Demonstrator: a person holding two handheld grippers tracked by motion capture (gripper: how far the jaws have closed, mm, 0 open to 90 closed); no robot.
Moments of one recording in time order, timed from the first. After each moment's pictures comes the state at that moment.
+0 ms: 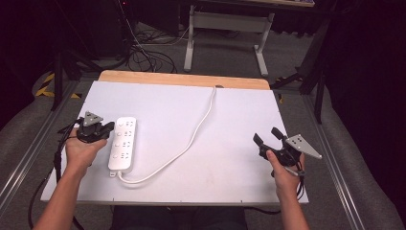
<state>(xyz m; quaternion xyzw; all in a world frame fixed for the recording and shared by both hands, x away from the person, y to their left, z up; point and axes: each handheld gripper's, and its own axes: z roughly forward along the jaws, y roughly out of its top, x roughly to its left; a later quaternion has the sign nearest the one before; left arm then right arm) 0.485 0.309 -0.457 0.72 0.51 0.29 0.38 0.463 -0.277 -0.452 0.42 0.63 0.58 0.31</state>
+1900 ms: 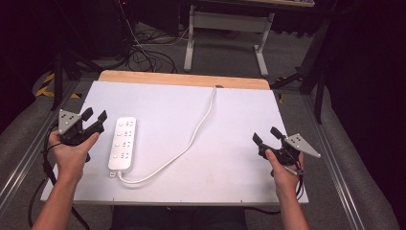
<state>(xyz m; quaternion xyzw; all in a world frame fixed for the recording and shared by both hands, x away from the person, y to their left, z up) 0.453 0.316 -0.425 0.59 0.52 0.38 0.48 0.466 -0.276 -0.453 0.42 0.63 0.58 0.31</state>
